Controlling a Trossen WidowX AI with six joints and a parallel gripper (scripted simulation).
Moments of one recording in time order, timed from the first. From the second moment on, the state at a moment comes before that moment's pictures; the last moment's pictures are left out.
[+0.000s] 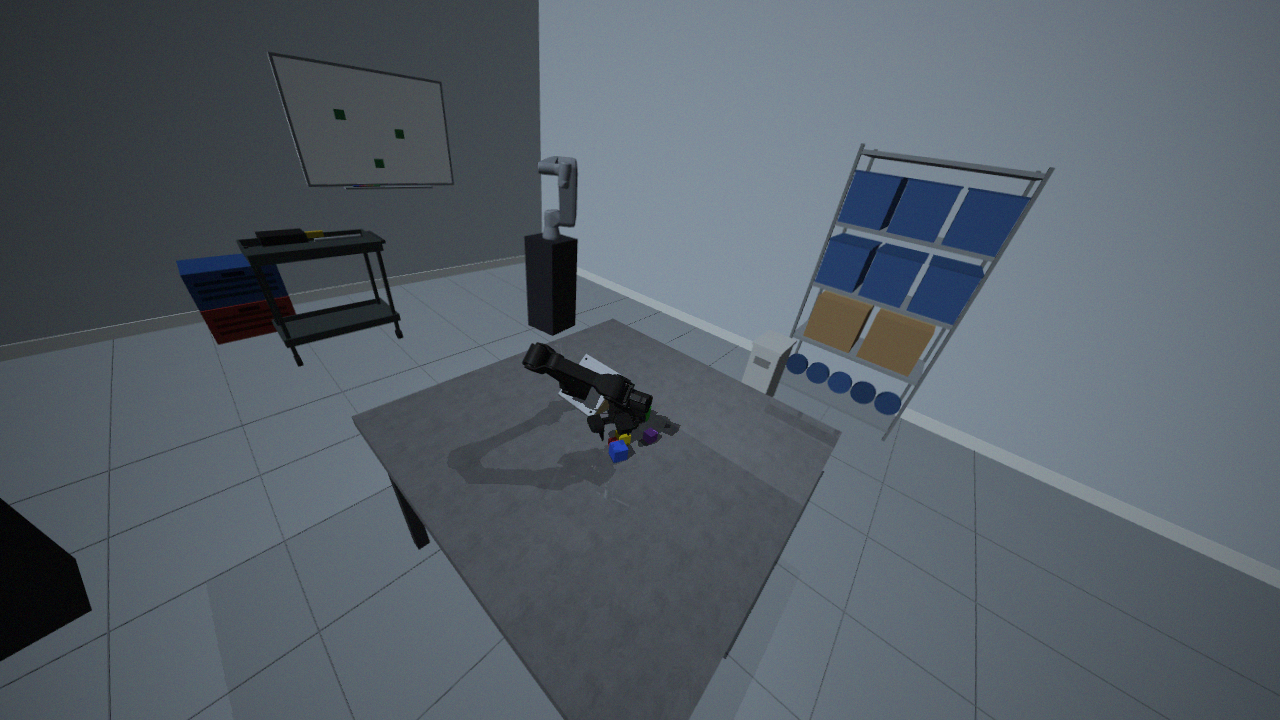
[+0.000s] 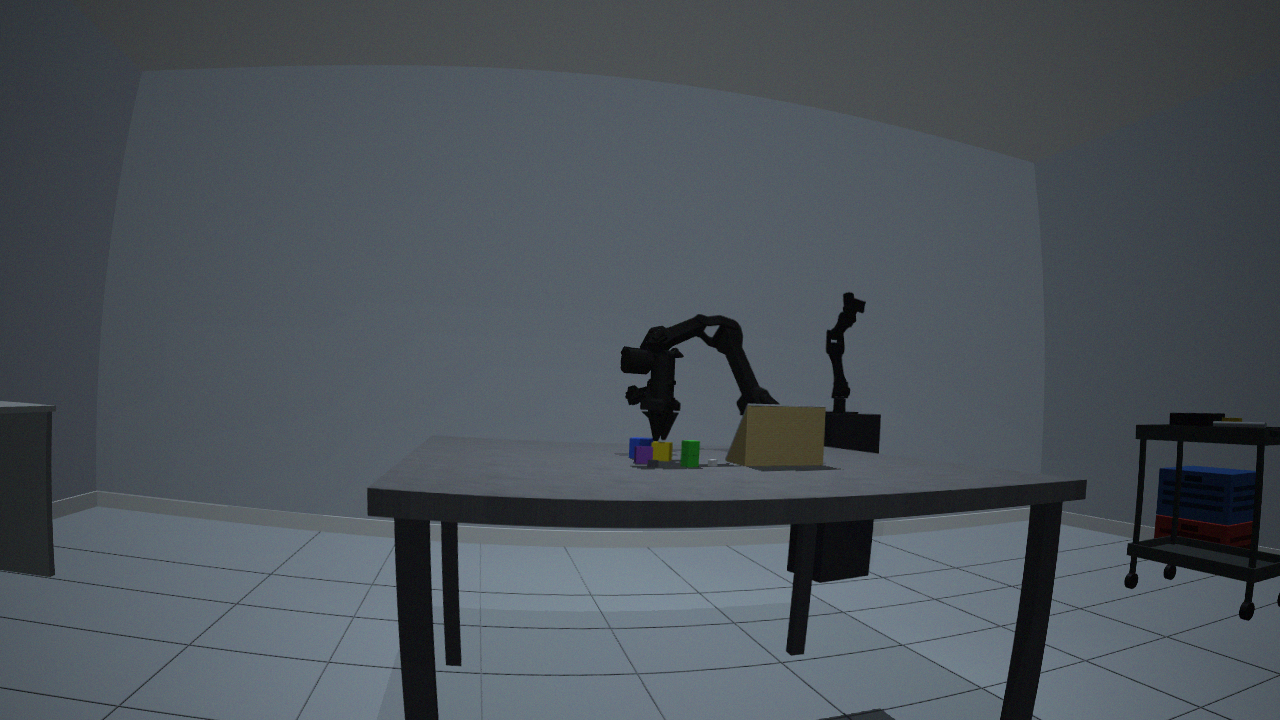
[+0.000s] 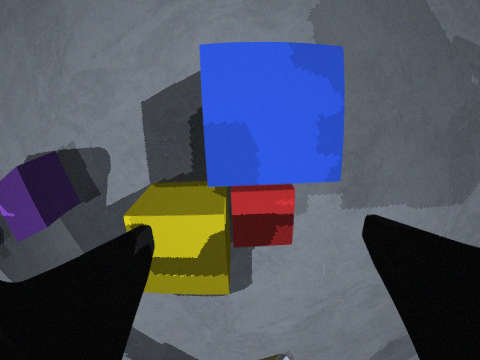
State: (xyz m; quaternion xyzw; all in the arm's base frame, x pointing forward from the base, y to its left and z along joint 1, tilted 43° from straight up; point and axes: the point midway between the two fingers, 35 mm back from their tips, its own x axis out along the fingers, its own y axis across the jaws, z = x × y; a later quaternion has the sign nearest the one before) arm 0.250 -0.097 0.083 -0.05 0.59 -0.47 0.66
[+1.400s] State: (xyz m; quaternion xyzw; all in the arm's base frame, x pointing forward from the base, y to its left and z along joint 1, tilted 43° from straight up) arm 0.243 -0.121 0.058 -0.05 0.59 -0.47 0.66
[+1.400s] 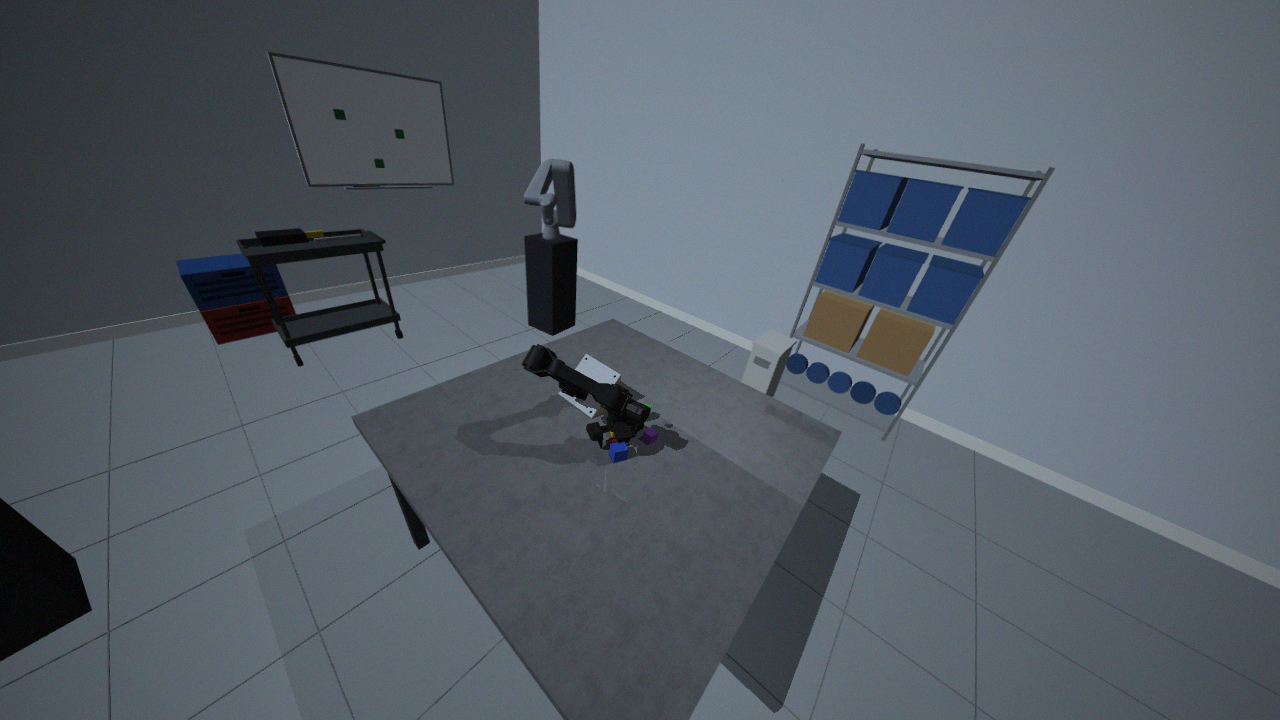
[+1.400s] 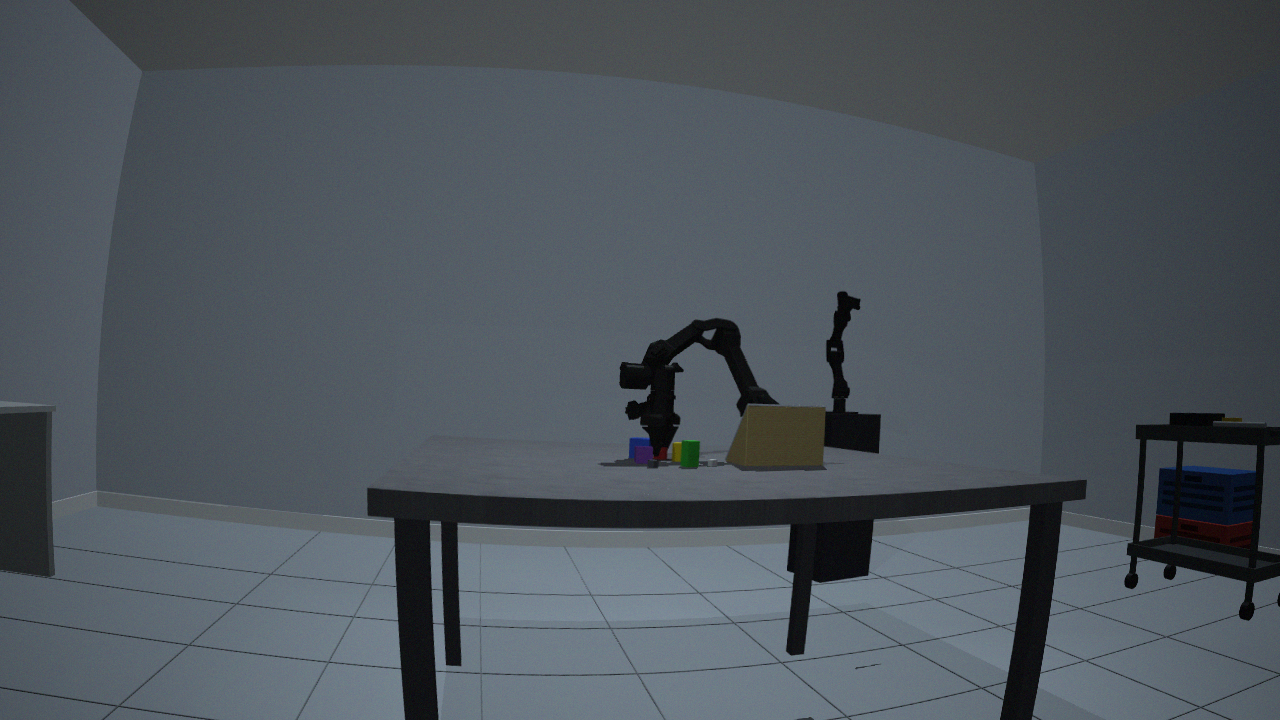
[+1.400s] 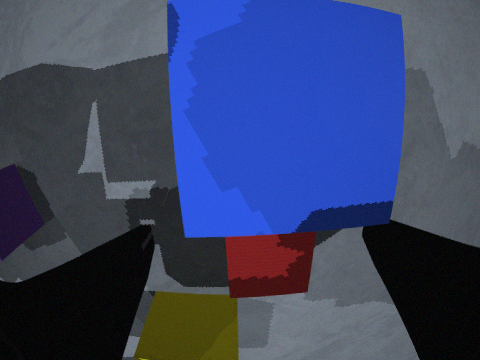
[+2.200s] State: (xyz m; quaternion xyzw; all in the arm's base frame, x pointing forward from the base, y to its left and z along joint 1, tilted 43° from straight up) arm 0.243 -0.121 0.058 -0.05 0.59 -0.47 0.66
